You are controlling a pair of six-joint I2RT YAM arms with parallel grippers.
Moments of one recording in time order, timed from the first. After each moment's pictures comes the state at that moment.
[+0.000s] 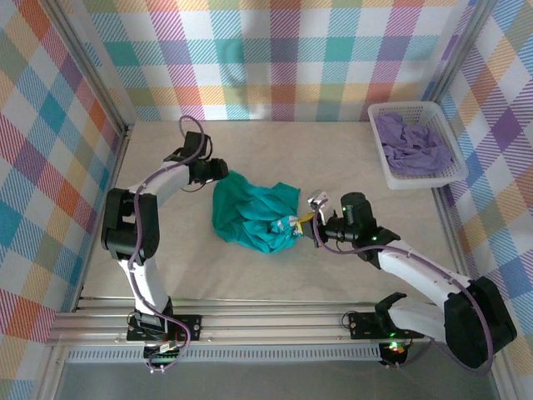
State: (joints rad) left arm -0.20 1.87 1.33 -0.39 0.10 -0.44; right arm 0.52 1.11 0.53 0.04 -0.51 0.05
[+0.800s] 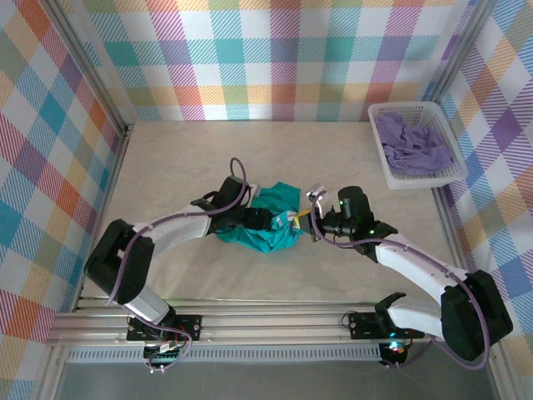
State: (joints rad) left arm -0.61 1.60 0.95 -0.24 0.13 -0.34; right arm 0.52 1.15 0.60 0.01 -0.51 0.10
